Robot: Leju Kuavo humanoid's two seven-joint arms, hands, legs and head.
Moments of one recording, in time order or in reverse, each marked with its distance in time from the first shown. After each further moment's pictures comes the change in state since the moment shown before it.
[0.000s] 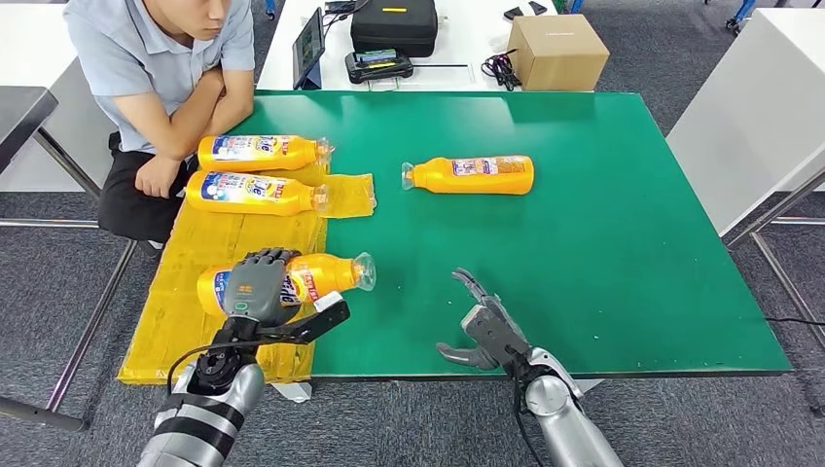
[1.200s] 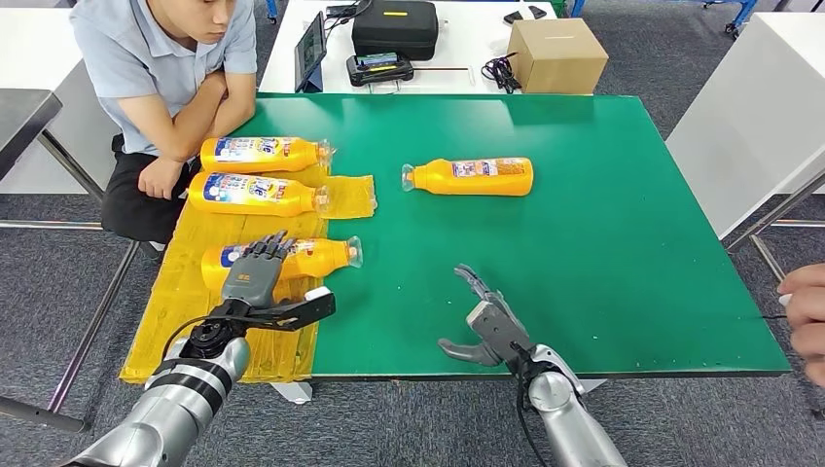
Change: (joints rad) left arm -0.226 0.052 0.003 0.435 0.025 -0.065 -0.078; right arm -0.014 -0.001 -0.016 0.010 -0.015 0.018 -0.025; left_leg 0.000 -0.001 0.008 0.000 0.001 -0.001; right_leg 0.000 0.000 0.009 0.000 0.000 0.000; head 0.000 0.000
